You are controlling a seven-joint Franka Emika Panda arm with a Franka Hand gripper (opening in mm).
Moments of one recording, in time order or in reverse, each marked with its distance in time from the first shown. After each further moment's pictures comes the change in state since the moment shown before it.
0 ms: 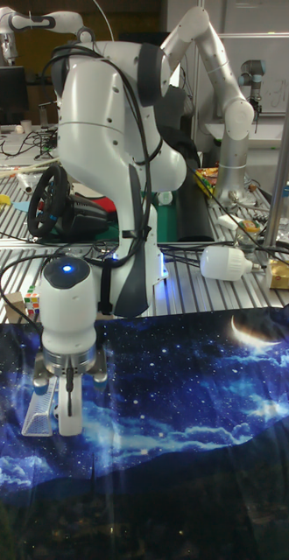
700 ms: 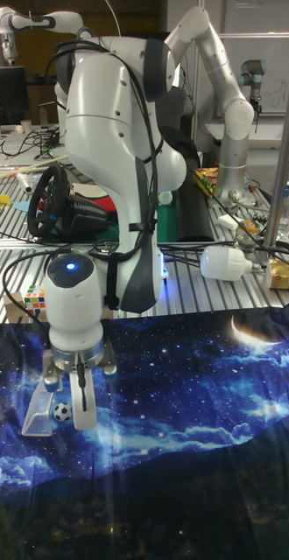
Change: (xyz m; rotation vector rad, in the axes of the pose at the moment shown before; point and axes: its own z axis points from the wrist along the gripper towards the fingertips) arm 0.017 -0.009 -0.006 0.043 0.036 -0.056
